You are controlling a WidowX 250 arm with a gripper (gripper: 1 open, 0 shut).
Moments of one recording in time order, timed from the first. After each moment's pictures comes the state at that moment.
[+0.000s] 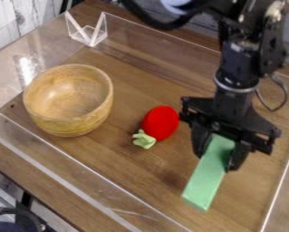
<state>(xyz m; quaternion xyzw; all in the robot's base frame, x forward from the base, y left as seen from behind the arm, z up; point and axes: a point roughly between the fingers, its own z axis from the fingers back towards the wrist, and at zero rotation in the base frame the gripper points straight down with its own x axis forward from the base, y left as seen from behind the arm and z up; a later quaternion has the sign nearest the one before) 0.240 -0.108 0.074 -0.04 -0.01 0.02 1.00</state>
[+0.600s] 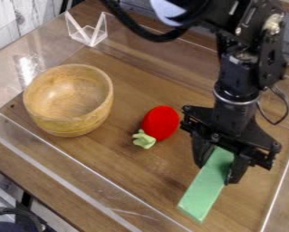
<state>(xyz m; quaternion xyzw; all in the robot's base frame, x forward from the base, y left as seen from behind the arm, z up) 0.227 -0.116 0.071 -0.04 -0.01 -0.04 1.00</state>
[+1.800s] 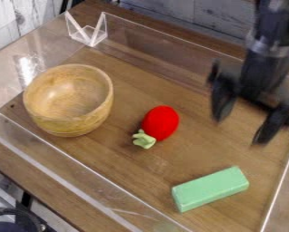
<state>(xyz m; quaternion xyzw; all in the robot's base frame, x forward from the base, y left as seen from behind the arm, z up) 0.269 -0.111 0.121 -0.01 -0.01 -0.08 1.00</state>
